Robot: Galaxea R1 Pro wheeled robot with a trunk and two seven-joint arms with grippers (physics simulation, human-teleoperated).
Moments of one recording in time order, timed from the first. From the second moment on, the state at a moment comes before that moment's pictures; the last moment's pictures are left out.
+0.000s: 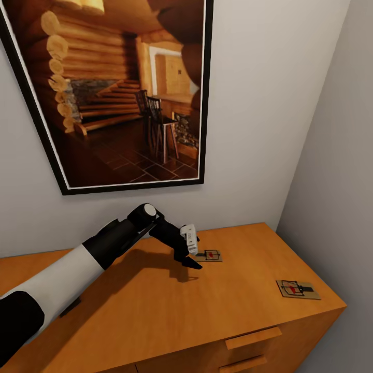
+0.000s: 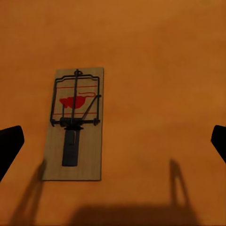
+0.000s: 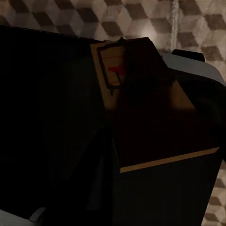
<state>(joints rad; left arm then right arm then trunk) -1.10 0.10 -0.85 -1.07 0.00 0.54 -1.13 -0.08 0.06 -0.08 -0.02 0.22 -0.09 0.10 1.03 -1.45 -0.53</state>
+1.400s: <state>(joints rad) -1.10 0.06 -0.85 -0.98 0.00 0.54 -1.11 -0.08 0.06 -0.08 -0.02 0.22 -0.09 0.10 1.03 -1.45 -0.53</state>
